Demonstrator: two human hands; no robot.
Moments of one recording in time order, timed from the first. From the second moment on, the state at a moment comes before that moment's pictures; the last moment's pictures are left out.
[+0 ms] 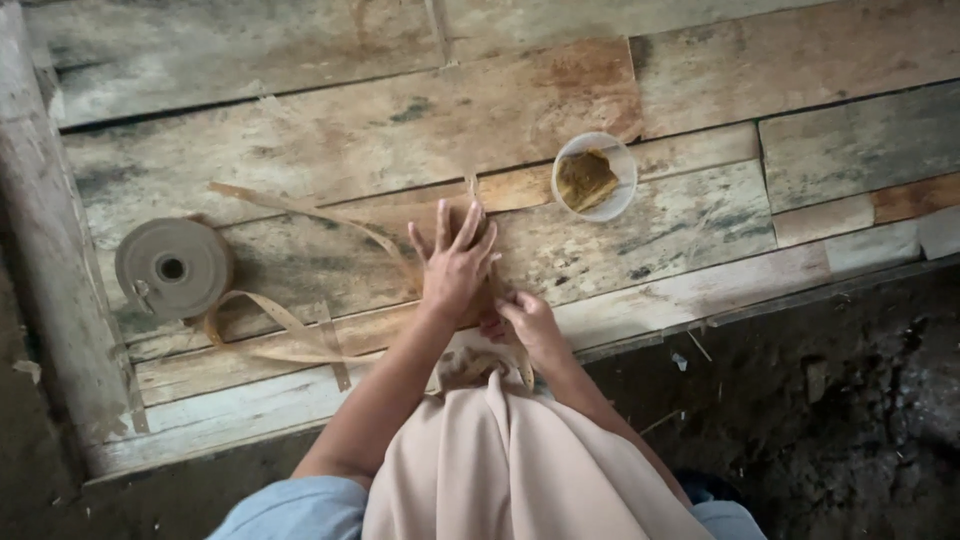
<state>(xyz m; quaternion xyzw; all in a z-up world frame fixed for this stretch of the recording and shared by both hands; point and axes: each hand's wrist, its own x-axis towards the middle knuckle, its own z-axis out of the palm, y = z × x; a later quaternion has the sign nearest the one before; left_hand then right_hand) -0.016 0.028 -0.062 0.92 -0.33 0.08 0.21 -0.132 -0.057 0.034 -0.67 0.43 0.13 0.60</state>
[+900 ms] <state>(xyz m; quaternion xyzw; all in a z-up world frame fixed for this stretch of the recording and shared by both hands) -0.020 0.034 -0.030 0.92 -0.33 -0.10 0.20 -0.179 -0.099 -0.047 -0.74 0.43 0.19 0.49</state>
